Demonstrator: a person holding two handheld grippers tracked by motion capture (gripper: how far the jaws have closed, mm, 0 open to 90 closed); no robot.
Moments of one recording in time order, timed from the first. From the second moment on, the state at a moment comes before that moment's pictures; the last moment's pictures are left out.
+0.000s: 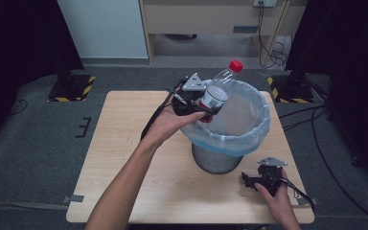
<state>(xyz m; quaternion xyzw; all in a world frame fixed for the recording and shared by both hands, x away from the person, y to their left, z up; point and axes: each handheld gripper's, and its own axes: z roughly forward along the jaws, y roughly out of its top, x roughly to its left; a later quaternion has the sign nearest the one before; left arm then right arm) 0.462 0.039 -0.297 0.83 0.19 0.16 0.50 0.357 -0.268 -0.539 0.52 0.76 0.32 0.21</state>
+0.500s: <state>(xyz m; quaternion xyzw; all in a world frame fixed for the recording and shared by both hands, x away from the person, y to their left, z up) 0.463 0.048 -0.291 0.81 0.20 0.17 0.52 0.357 -0.268 -0.539 0.52 0.77 0.32 0.21</state>
